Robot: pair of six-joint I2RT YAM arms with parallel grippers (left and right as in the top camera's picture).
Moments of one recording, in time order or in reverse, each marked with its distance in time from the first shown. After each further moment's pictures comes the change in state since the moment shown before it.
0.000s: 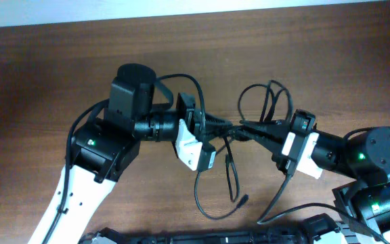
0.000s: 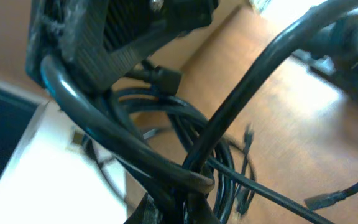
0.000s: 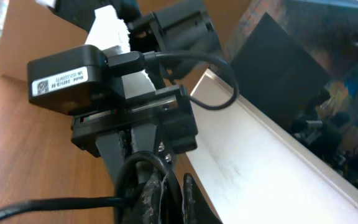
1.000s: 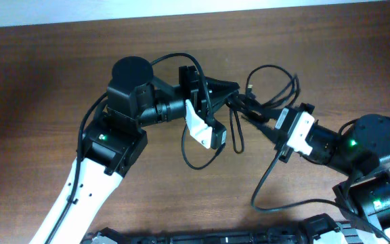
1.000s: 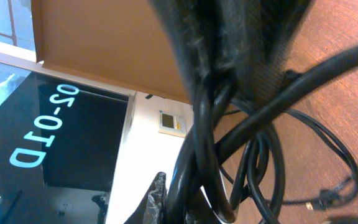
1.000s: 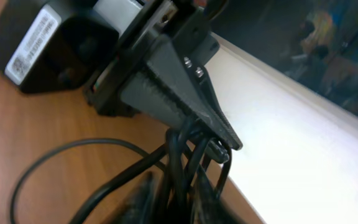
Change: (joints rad) left arm -0.008 0.029 -0.049 0.479 -0.189 0.023; right arm -0.016 0.030 0.030 -0.206 0.174 -0.001
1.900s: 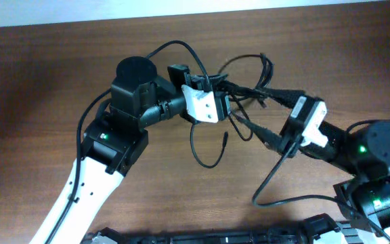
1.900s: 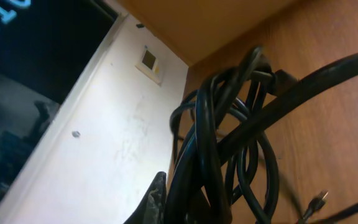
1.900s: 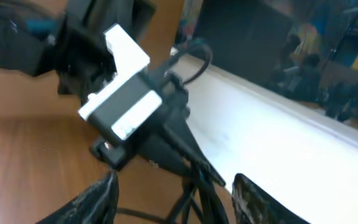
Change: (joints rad) left arm -0.001 0.006 0.000 -0.061 -0.212 -0.411; right arm -0.001 0.002 0.000 0.162 -0.005 0.203
